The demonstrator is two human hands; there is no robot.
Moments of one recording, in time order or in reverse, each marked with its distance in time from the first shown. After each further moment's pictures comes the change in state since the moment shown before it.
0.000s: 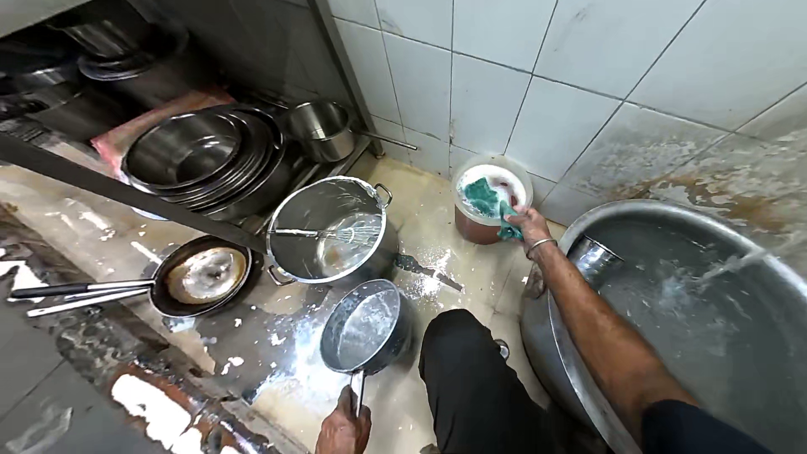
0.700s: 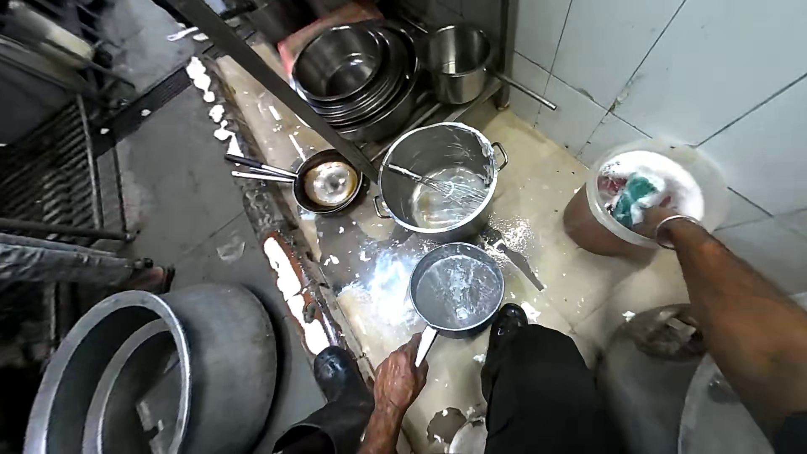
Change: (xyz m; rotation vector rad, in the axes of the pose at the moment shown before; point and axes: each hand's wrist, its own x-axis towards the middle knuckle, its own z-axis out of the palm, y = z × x) left_hand 0.008 0.017 -0.017 0.081 -0.089 -0.056; right_hand 0.176 0.007 0.052 -1.626 -0.541 -0.121
